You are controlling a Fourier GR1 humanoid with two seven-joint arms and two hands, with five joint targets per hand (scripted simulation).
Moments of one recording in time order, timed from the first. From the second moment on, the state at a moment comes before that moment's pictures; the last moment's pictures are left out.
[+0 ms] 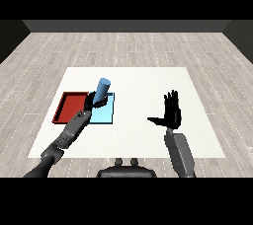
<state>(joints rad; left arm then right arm) -0.70 0.30 -0.49 -0.61 0.42 0.52 -0.27 -0.12 -0.08 0.11 -1.63 -0.44 -0.20 -0.30</state>
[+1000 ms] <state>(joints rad) -0.85 0.17 -0.42 -0.05 0.37 0.48 -0.01 -0.12 -0.10 0.03 -1.50 -0.46 -0.13 -0.35</state>
